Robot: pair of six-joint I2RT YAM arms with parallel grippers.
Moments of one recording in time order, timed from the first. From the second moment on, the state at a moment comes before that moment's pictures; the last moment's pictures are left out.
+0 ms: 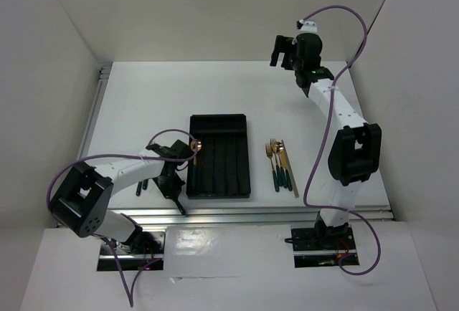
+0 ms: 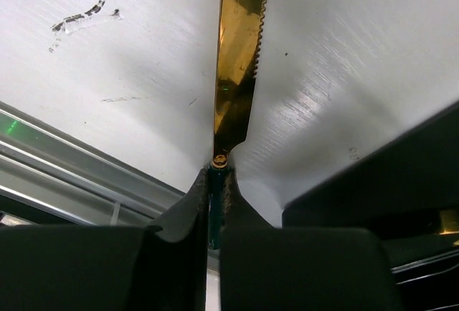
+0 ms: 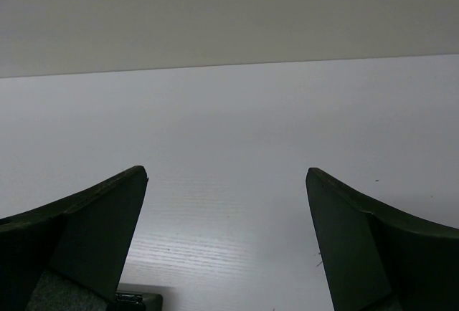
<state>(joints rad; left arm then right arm) -0.56 1.45 0.74 -0.87 -0.14 -1.26 0.18 1.86 1.68 -0.11 0.08 0.20</state>
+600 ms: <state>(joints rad) -0.56 1.19 0.86 -0.88 -0.25 -0.94 0.18 1.86 1.68 -0.11 0.09 0.20</state>
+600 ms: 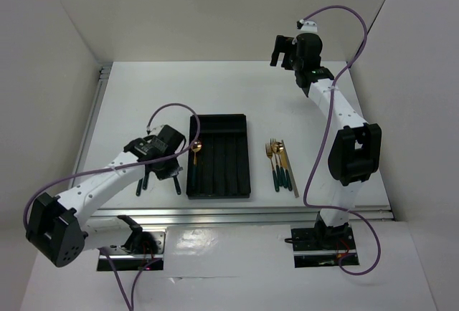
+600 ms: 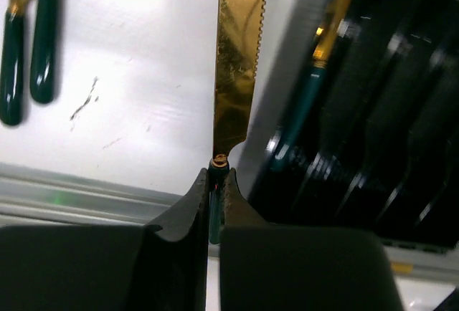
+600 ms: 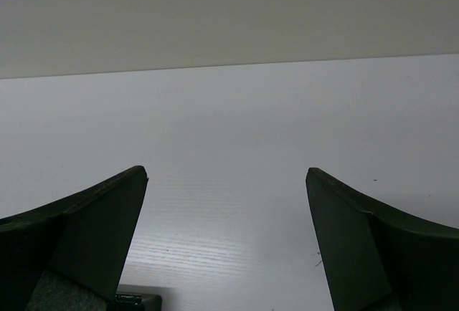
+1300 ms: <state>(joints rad) -0.57 1.39 1.04 -0.64 0.10 -0.56 0.18 1.86 1.68 -0.11 0.10 0.20</state>
